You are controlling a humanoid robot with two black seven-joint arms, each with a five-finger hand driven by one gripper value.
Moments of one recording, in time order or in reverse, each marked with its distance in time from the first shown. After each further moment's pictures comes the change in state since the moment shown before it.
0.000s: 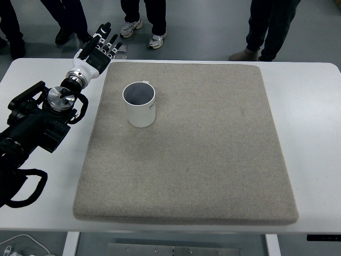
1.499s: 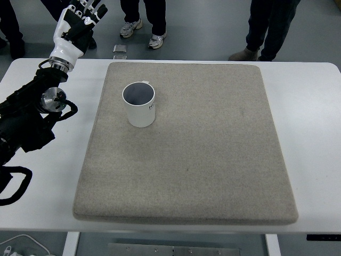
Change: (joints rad) left arm -0.009 0.080 0.102 -0.057 0.493 -0.077 -0.515; right arm 0.000 0.000 0.001 0.000 0.000 0.000 0.000
